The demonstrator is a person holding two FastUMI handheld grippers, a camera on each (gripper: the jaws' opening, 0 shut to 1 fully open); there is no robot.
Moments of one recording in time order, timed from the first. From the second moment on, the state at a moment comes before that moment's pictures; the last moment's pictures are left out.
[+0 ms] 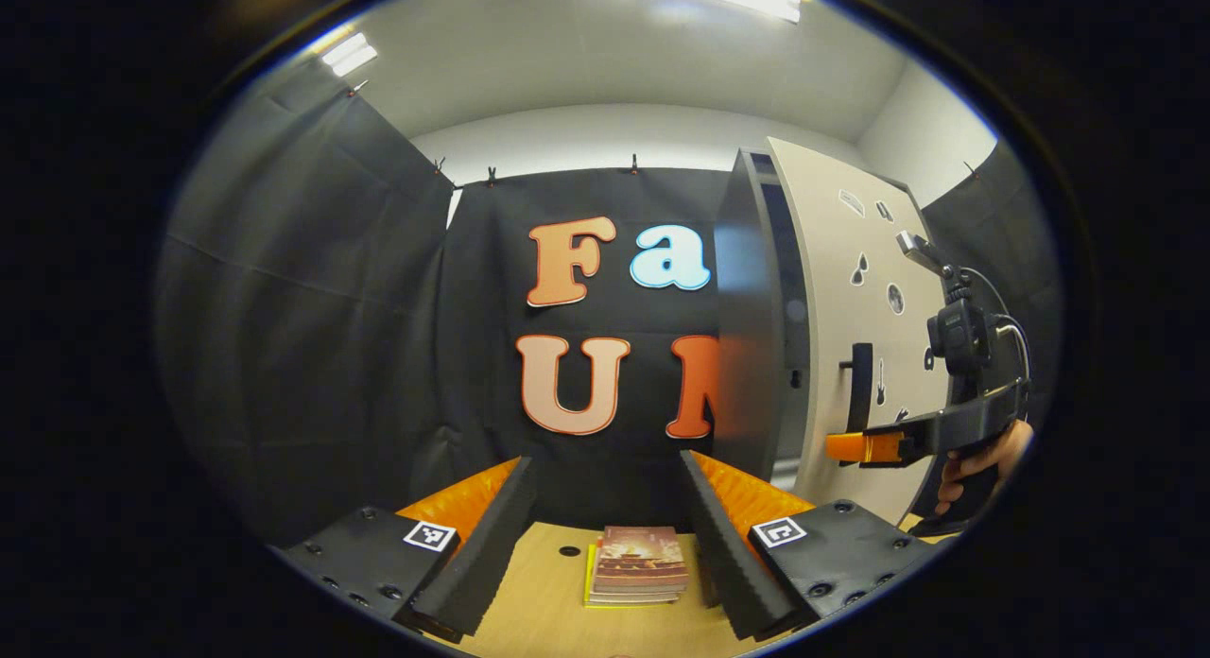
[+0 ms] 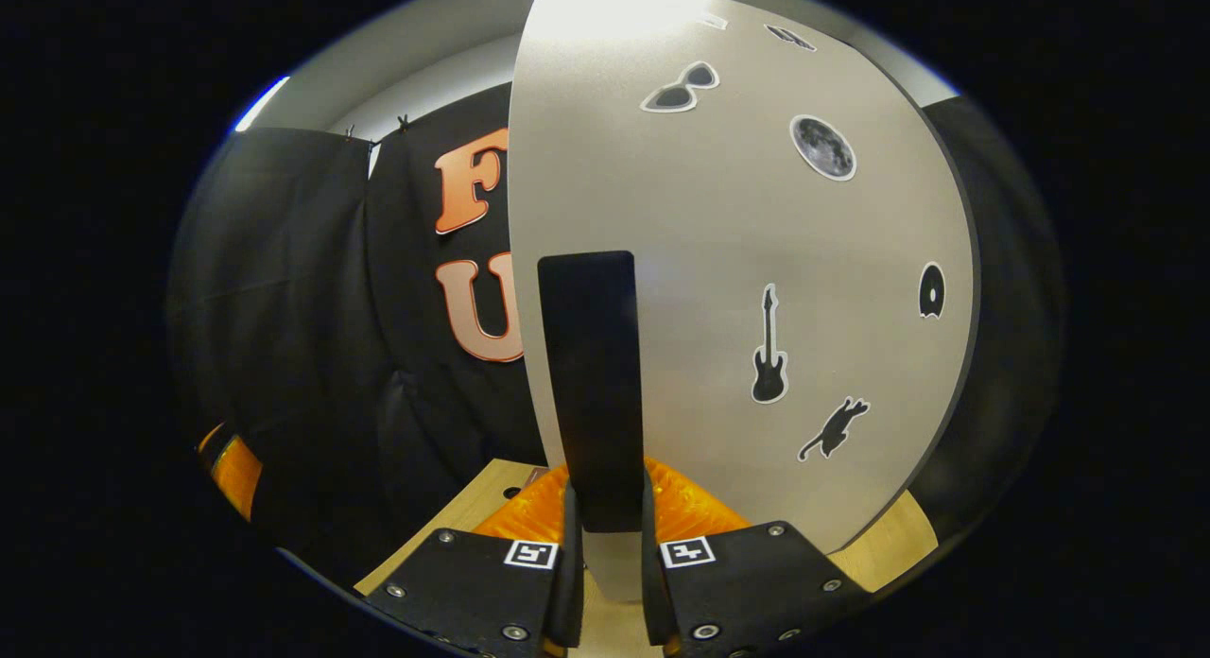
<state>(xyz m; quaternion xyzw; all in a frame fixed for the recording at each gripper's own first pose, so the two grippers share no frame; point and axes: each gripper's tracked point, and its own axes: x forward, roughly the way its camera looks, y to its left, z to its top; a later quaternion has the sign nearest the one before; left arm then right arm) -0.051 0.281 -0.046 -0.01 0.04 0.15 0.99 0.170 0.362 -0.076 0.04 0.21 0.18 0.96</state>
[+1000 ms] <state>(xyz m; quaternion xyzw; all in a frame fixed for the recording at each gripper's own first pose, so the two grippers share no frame) 0.006 0.098 -0.018 -0.04 0.03 0.00 1.00 0.110 0.315 -0.040 0.07 0.21 0.22 0.95</state>
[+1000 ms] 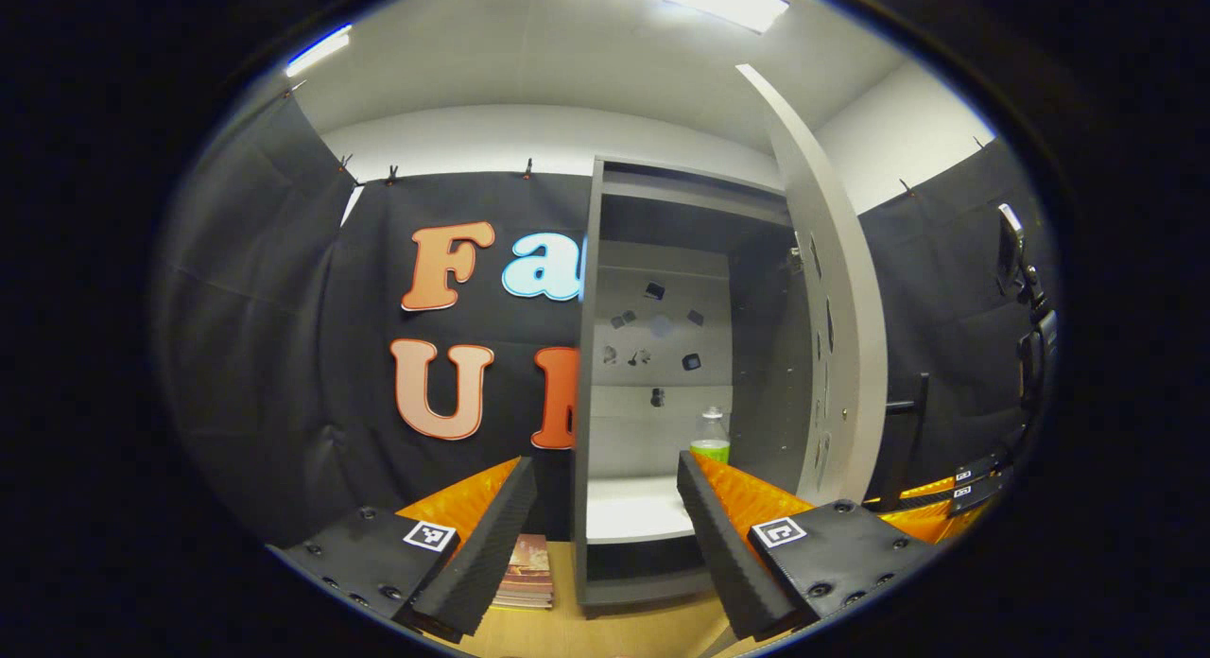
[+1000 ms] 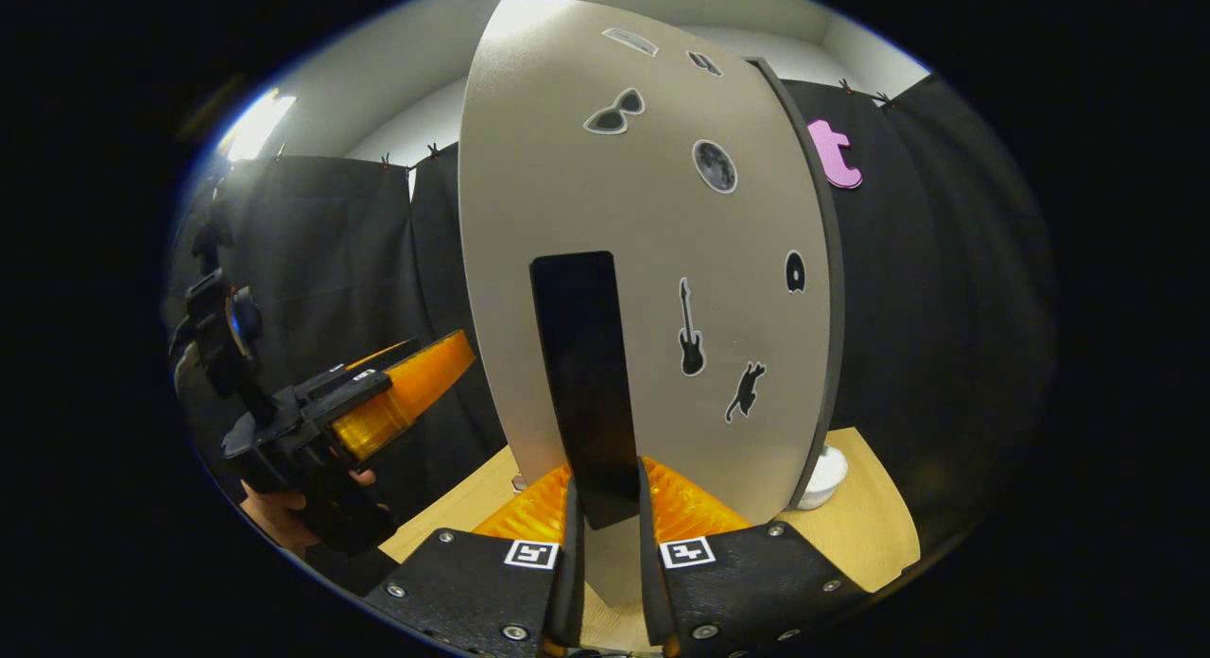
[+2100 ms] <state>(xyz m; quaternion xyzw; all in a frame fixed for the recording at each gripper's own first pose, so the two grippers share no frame) 0.079 -0.026 -0.059 -0.05 0.07 -0.09 0.99 0.084 0.252 -0.034 0.09 0.20 0.16 0.96</state>
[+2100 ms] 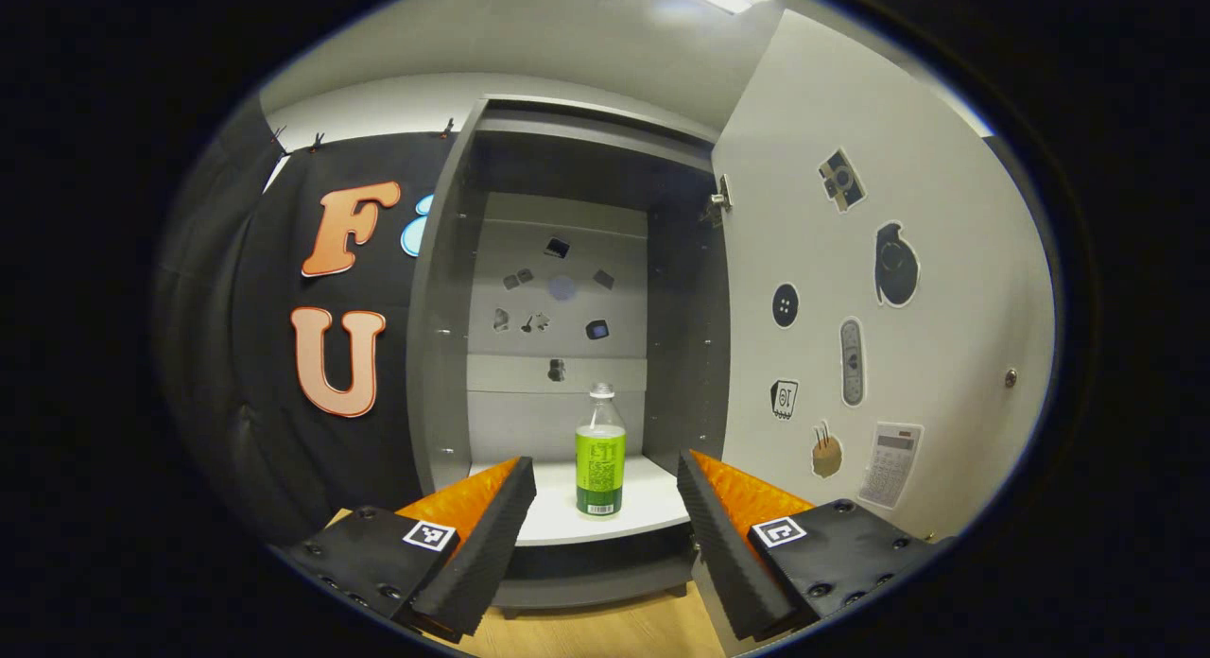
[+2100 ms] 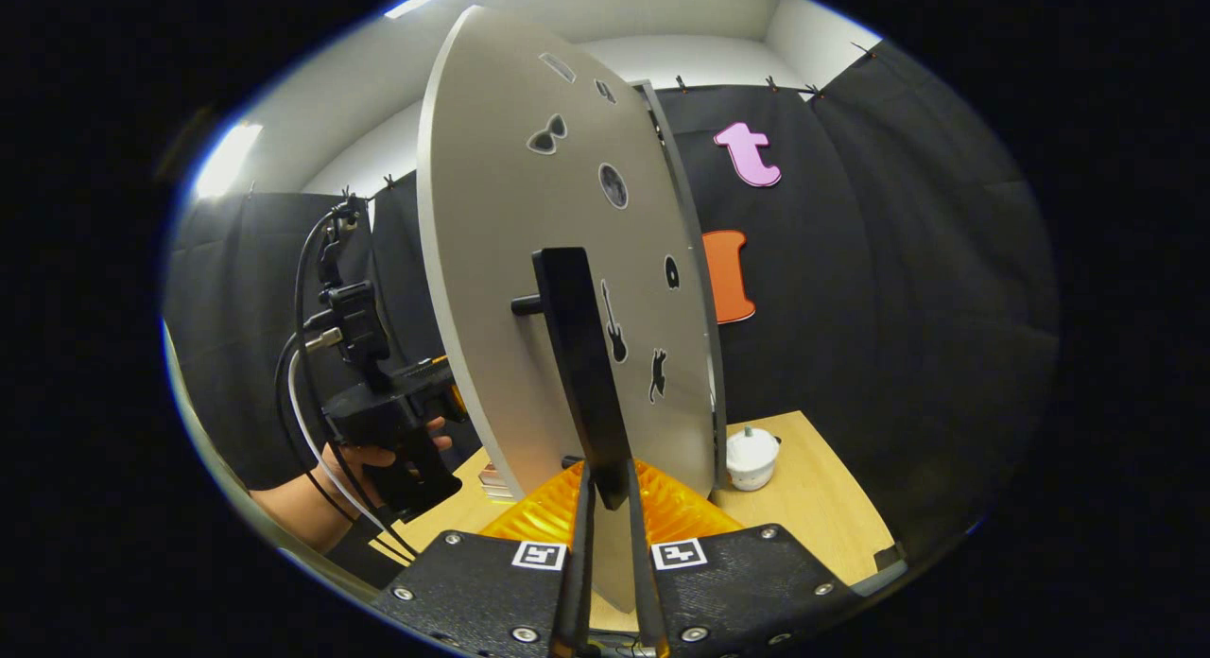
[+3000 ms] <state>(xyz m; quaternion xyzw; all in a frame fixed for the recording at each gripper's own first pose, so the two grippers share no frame) 0.154 -0.039 -0.112 -0.02 0.13 -0.08 0.99 0.090 0.149 -0.032 0.06 0.18 0.02 0.98</state>
